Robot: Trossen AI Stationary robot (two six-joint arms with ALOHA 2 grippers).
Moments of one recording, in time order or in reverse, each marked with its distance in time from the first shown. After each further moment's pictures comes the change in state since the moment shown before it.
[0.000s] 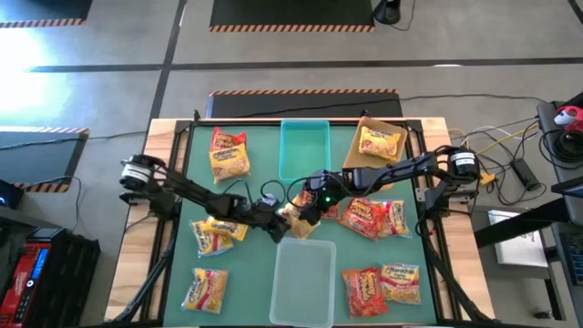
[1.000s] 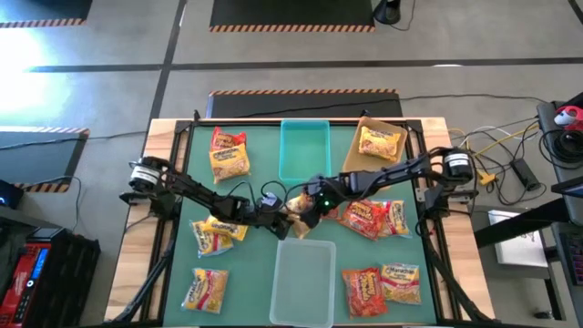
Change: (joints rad) left arm 0.007 0.073 0.007 0.062 -0.108 -0.027; right arm 0.022 0.057 0.000 -0.032 0.069 0.012
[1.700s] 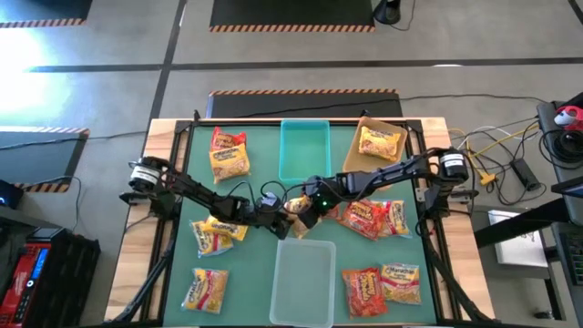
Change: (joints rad) left arm -0.001 0.000 -0.001 0.013 0.003 -0.015; right arm -0.001 0.035 0.018 0.000 -0.002 0.001
